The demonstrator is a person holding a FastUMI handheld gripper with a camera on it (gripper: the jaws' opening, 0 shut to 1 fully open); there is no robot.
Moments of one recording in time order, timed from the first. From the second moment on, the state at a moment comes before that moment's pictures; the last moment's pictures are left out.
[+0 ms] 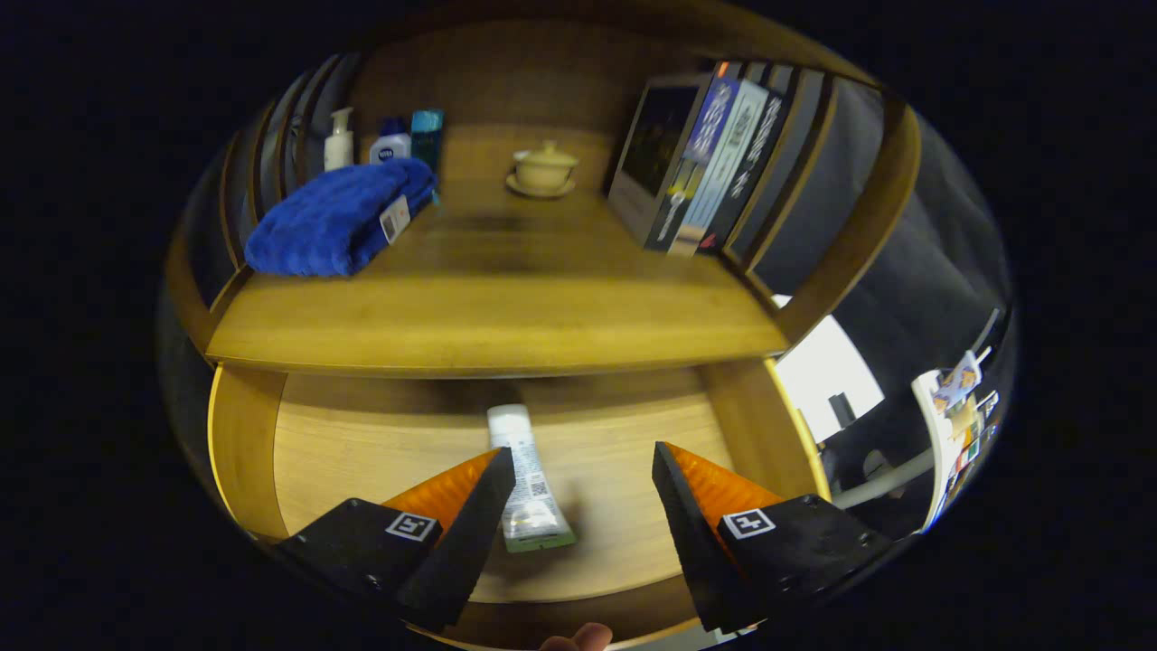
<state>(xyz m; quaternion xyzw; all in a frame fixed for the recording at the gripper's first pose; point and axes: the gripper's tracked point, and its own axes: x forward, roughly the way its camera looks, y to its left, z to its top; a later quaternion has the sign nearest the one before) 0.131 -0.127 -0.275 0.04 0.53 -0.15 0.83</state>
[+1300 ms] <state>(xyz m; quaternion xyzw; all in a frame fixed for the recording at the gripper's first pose) 0.122 -0.136 -0.248 0.11 0.51 -0.22 0.83</state>
